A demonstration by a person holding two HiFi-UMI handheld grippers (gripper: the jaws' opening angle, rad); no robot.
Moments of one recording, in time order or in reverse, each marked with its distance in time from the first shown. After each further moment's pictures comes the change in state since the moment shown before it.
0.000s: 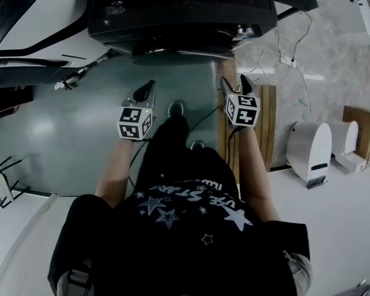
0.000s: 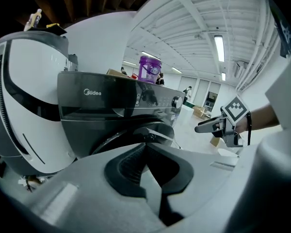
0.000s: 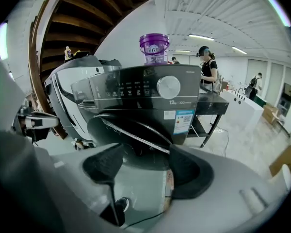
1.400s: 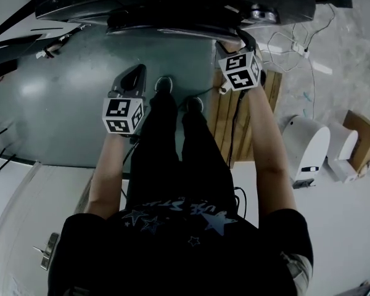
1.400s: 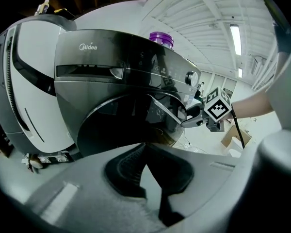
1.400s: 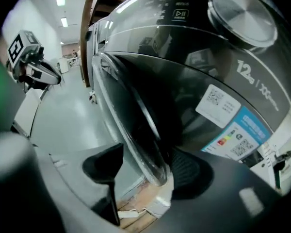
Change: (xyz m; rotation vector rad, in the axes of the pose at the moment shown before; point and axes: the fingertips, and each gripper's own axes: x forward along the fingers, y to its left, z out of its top) left arm 0.073 -0.009 -0.077 -0.083 0.084 0.131; right arm 0.159 -0.023 -0.018 -0.644 0.117 0.204
